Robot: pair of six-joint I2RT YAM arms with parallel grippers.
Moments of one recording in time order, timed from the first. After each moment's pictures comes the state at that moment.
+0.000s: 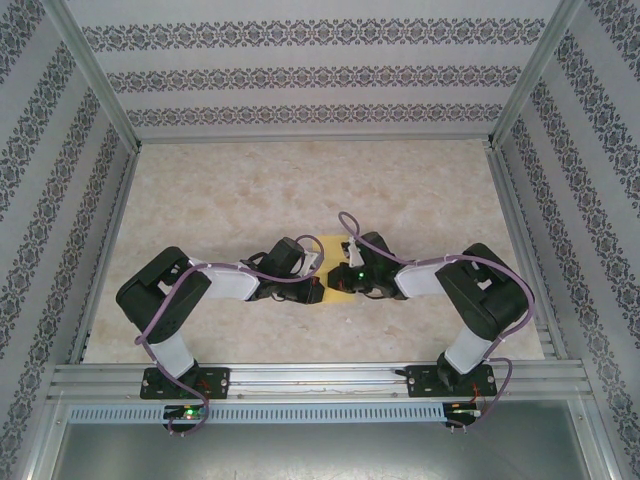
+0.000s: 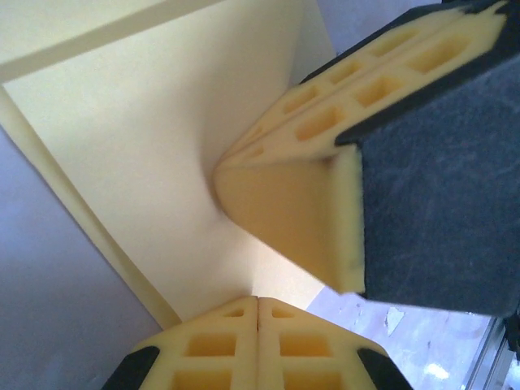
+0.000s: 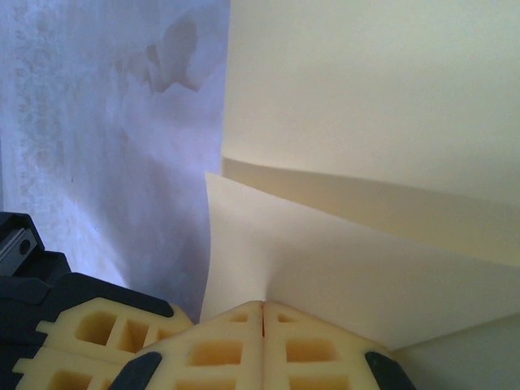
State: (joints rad) left arm -0.70 1.73 0.71 0.10 0.48 -0.54; right arm 0.58 1.68 0.58 0.27 -0.51 0.75
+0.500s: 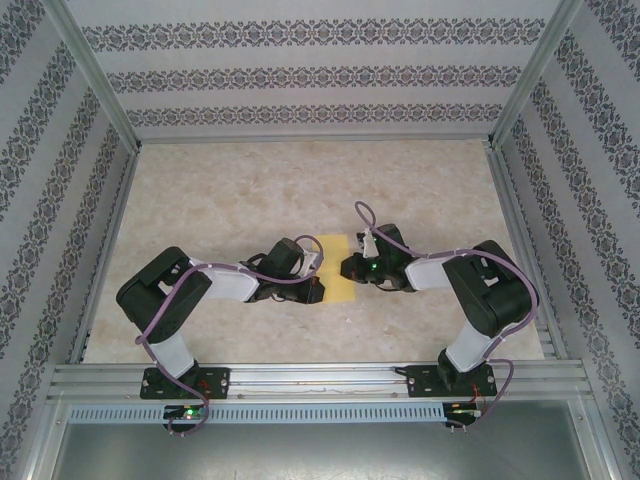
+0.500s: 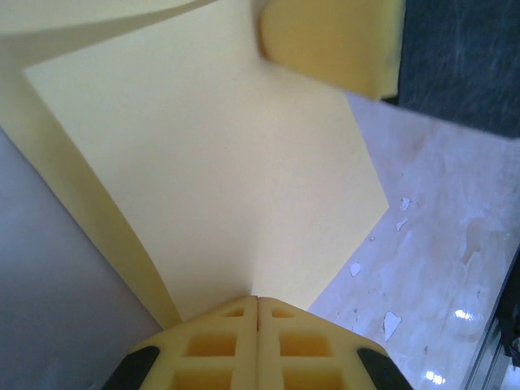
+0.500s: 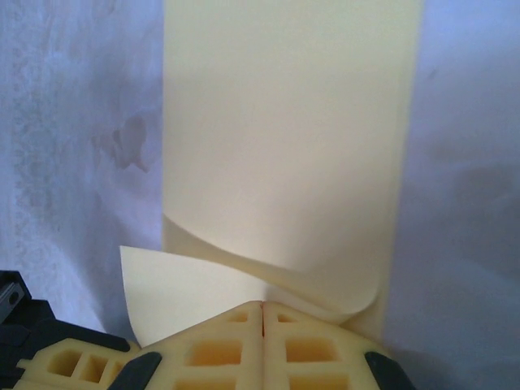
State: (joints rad) left arm -0.70 1.73 0.70 0.14 0.48 -0.56; right arm 0.44 1.69 0.58 0.26 -0.54 0.68
